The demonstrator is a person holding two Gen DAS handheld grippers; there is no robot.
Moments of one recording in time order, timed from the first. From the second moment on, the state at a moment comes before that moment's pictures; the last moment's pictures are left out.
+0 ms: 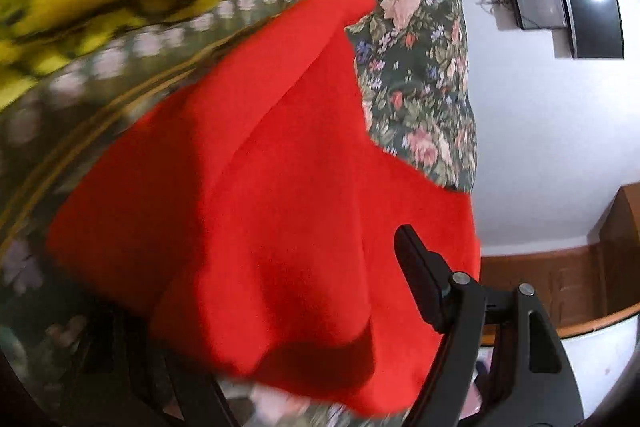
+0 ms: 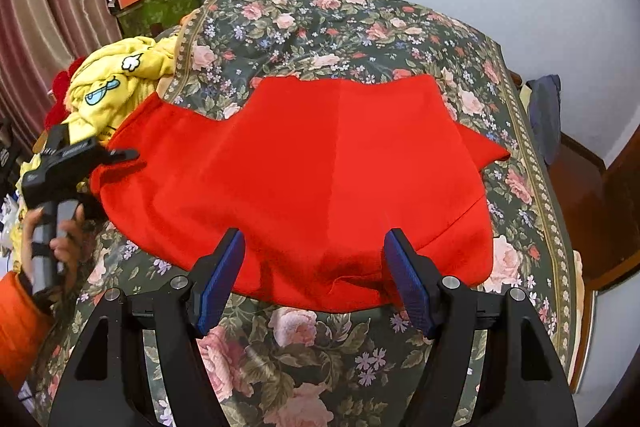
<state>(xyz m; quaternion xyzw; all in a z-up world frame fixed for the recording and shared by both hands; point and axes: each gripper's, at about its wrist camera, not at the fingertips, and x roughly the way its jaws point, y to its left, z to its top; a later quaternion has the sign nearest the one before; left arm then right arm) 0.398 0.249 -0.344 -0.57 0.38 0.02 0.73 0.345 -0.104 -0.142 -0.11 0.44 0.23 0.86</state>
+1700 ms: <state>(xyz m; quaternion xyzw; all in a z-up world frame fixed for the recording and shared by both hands) 0.418 0.119 -0.105 -0.26 0.28 0.03 0.92 0.331 -0.074 -0.145 -0.14 0.43 0.27 0.85</state>
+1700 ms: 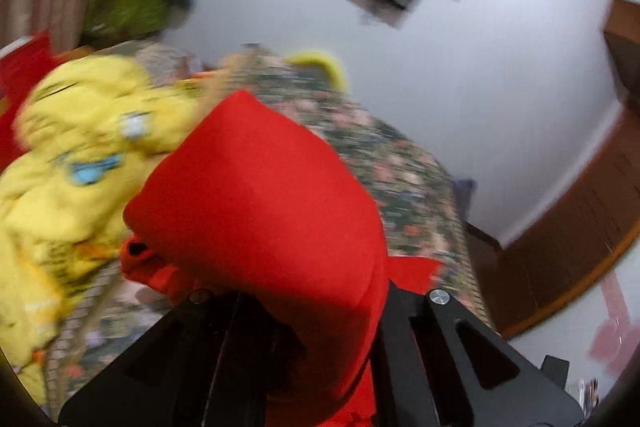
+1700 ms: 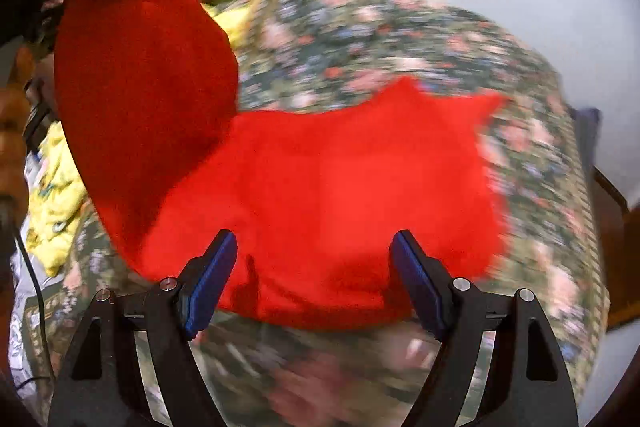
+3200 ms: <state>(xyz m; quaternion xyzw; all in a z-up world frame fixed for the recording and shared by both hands) 0.378 0.048 -0.185 -0.01 0.46 -0.02 0.89 0.350 -0.125 -0.121 -0.05 0.44 0.27 0.85</state>
